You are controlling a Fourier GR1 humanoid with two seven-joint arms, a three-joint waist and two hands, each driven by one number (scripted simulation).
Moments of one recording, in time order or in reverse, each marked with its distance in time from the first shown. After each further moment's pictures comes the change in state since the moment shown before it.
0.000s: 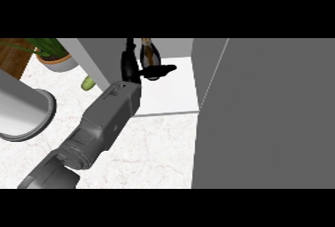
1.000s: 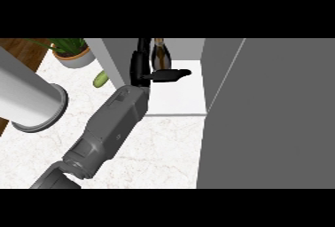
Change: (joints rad) left arm 0.114 -0.022 0.031 -0.269 -0.017 -0.178 -0.113; right arm 0.000 0.007 0.000 -0.016 0.003 -0.044 0.054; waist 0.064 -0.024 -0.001
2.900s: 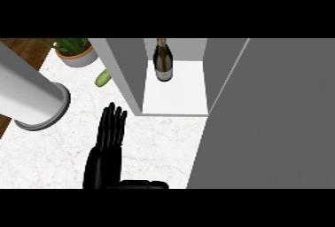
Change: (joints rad) left arm 1.027 0.240 -0.363 -1.353 -0.184 0.147 0.169; right arm 0.011 -0.132 0.197 0.002 0.016 0.111 0.049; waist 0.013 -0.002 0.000
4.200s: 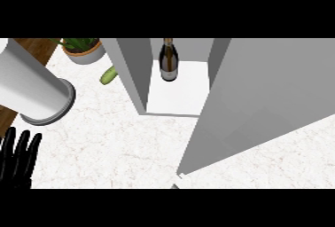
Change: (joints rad) left arm 0.418 0.363 0.349 -0.305 0.245 -0.320 -0.064; right arm -0.379 0.169 0.324 0.130 0.080 -0.267 0.257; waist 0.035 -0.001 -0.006
